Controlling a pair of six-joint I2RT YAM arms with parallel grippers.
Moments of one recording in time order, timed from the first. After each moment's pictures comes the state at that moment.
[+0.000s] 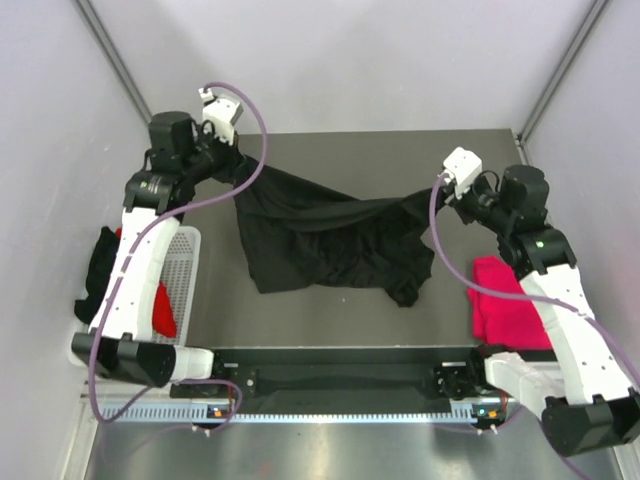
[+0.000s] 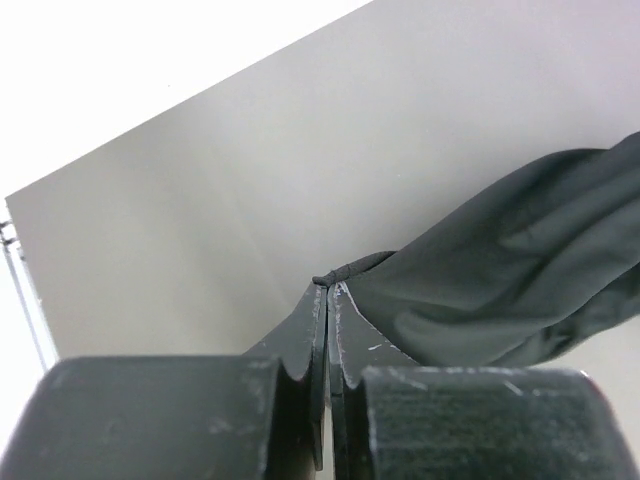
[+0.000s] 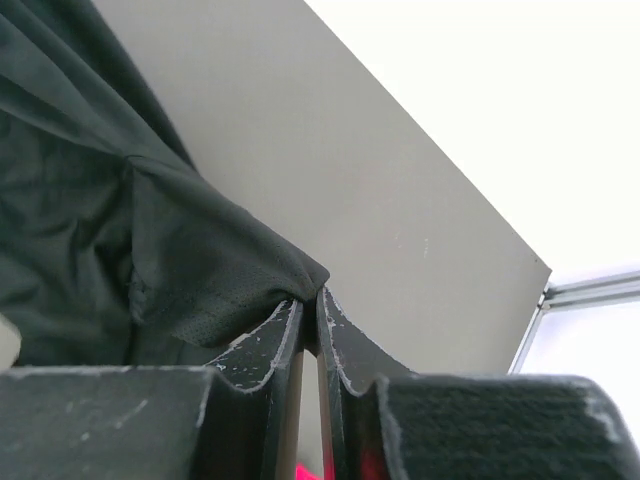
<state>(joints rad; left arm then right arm) -0.15 1.36 1.60 -0.68 0.31 0.21 0.18 0.99 1.10 -0.46 -0.31 -0.58</state>
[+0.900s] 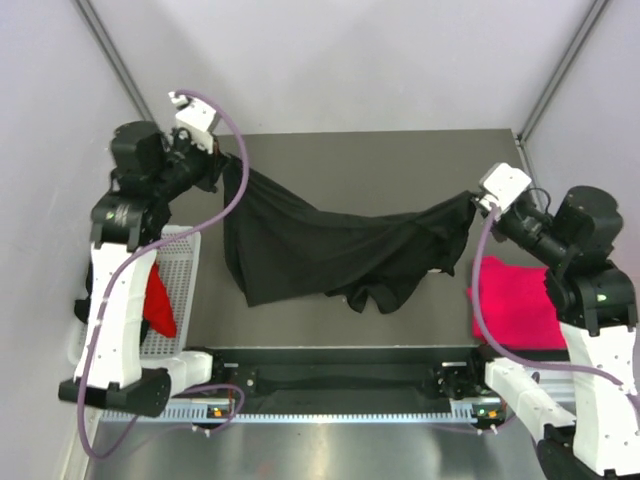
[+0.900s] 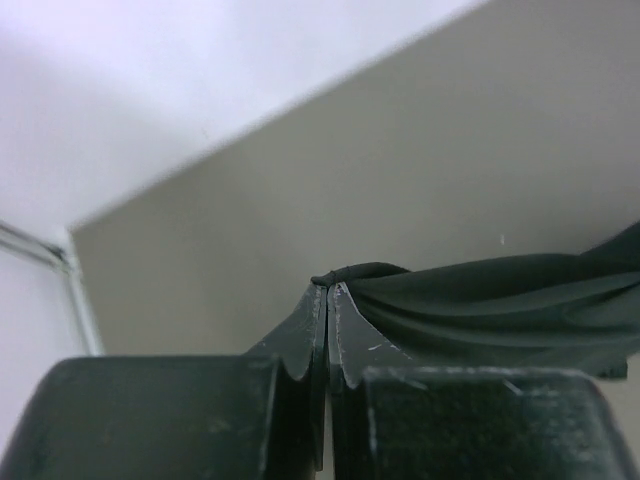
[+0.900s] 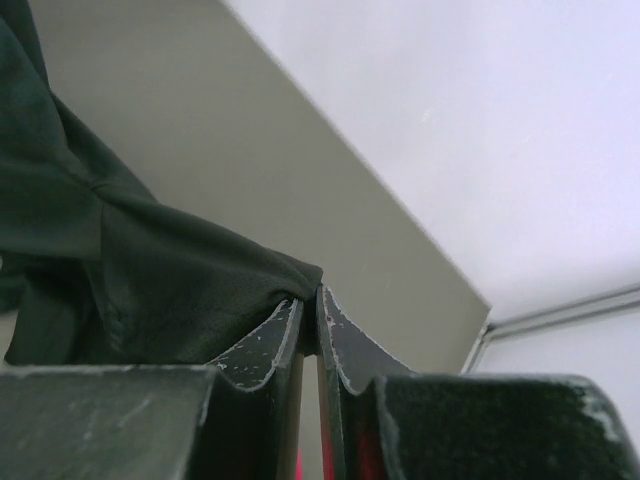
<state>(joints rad) -0.13 1.18 1.72 -0.78 0.33 0.23 0.12 0.80 1.38 -0.77 -0.46 -0.63</state>
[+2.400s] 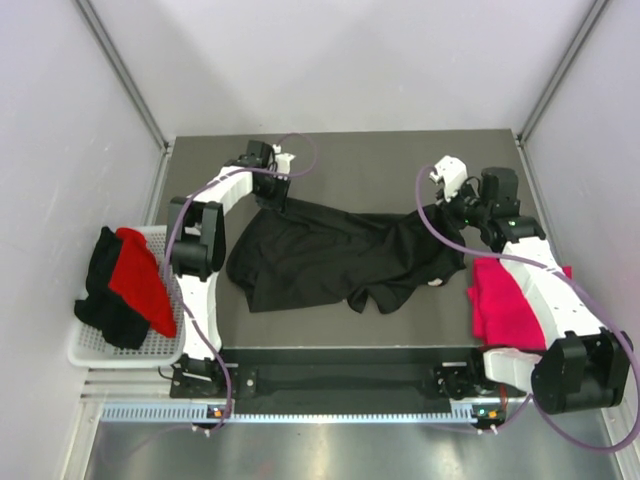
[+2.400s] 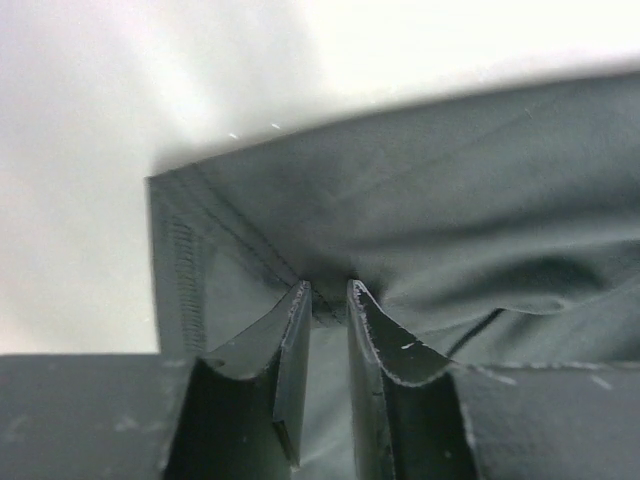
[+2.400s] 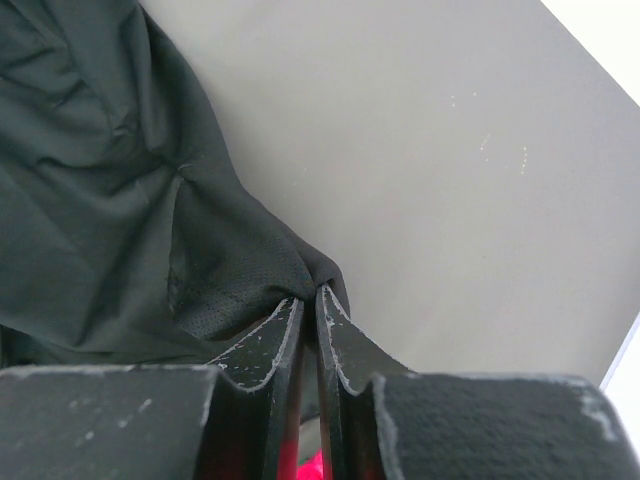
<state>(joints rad) -0.20 2.17 1.70 -0.61 0.27 0.16 0.11 1.18 0.97 -0.38 -0.33 -0.54</state>
